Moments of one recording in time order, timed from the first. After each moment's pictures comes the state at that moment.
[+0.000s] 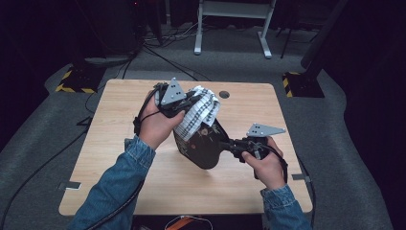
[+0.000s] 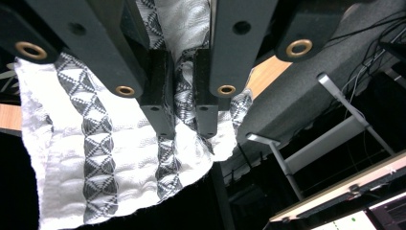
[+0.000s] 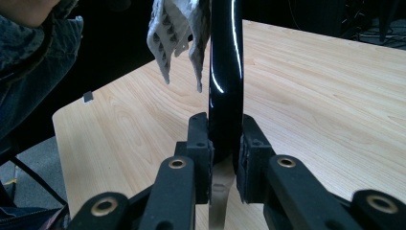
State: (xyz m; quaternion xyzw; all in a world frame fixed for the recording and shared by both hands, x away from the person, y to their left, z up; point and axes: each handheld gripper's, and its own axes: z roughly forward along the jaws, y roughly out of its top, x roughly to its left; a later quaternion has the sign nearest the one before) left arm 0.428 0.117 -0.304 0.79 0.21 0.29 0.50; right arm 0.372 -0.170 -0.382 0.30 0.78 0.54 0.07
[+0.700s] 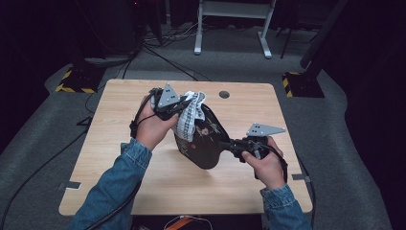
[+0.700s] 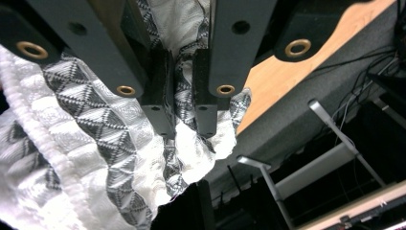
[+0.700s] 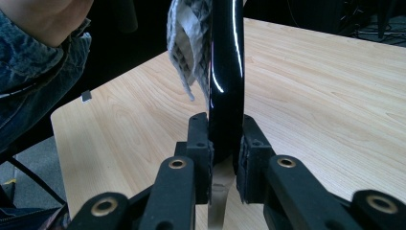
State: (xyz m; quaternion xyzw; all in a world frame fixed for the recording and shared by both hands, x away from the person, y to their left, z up) left arm 0.440 0.133 -0.335 0.80 0.25 0.28 0.46; right arm 0.372 -0.170 -0.381 0.30 0.79 0.54 0.07
